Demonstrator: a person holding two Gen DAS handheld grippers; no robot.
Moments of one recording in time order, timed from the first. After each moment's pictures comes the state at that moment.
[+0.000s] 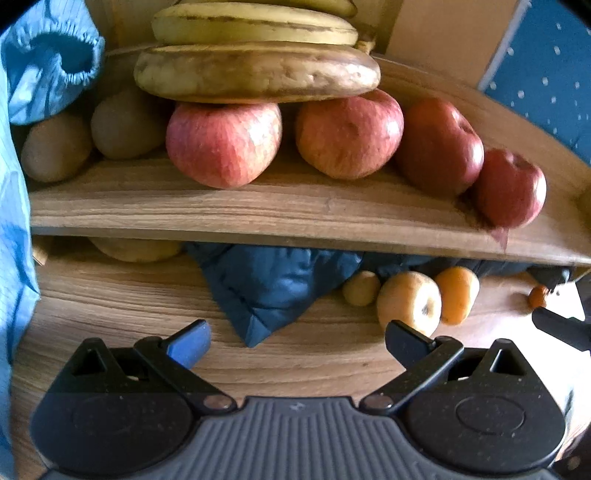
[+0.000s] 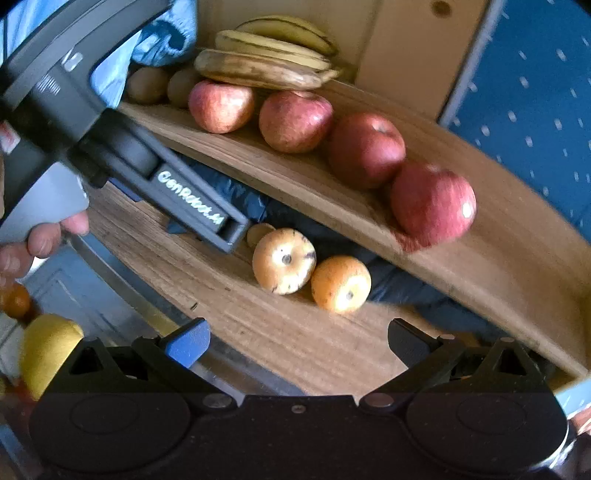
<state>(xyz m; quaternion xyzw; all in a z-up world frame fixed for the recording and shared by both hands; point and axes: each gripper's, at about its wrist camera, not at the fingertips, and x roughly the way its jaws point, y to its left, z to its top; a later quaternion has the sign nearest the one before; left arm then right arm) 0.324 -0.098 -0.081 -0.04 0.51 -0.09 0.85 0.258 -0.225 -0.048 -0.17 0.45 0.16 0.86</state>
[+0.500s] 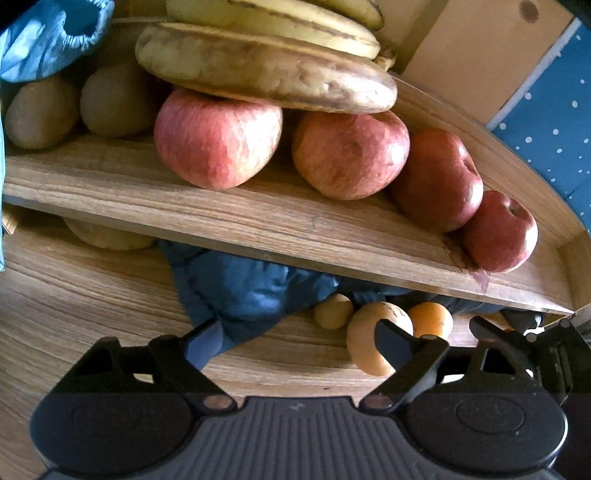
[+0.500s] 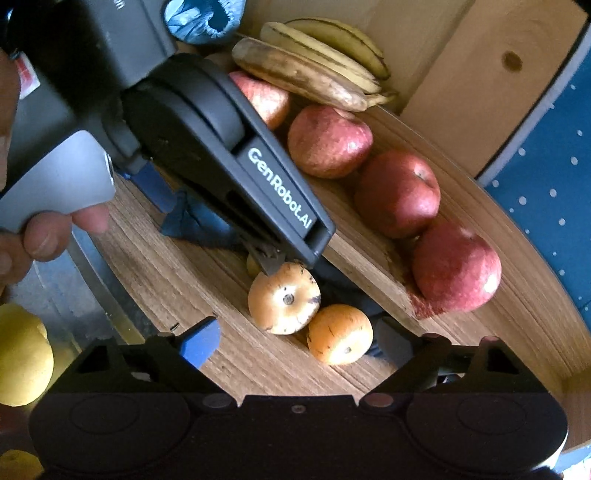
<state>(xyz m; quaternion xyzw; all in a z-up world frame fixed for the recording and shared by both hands) 0.345 -0.088 -0.091 -0.12 0.52 -0.10 0.84 0.280 -0.202 -0.061 -0.26 0.41 0.18 0.85</state>
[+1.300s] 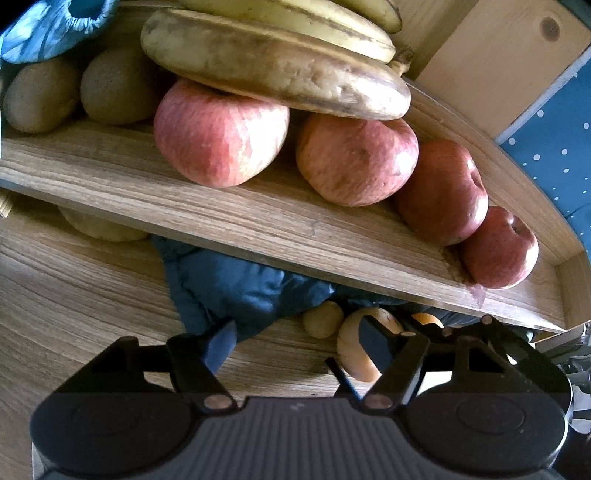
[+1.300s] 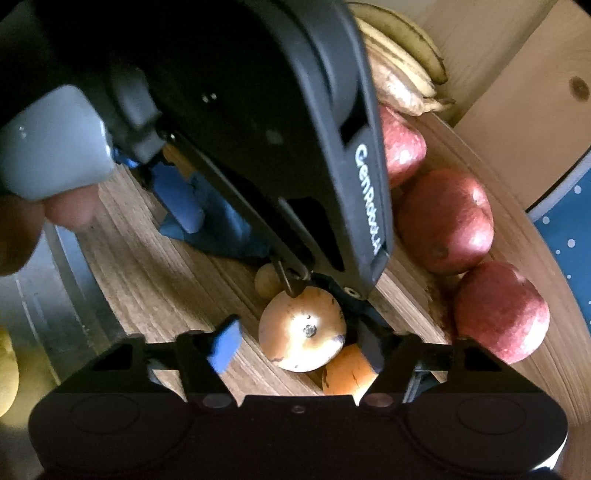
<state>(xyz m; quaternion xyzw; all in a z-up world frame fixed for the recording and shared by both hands) 0.349 -0.081 -0.093 -0.15 0.52 -0.09 0.83 0.308 -0.179 -0.091 -0.31 0.40 0.21 0.83</state>
